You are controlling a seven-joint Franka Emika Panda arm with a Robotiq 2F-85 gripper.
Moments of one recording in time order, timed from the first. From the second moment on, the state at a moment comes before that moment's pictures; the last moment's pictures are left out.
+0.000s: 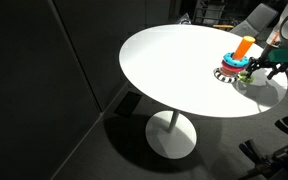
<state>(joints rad) -0.08 0.43 -0.20 -2.33 -0.02 2.69 0.43</state>
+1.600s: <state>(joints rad) -0.06 0.27 -0.24 -2.32 -0.03 2.59 0.43</state>
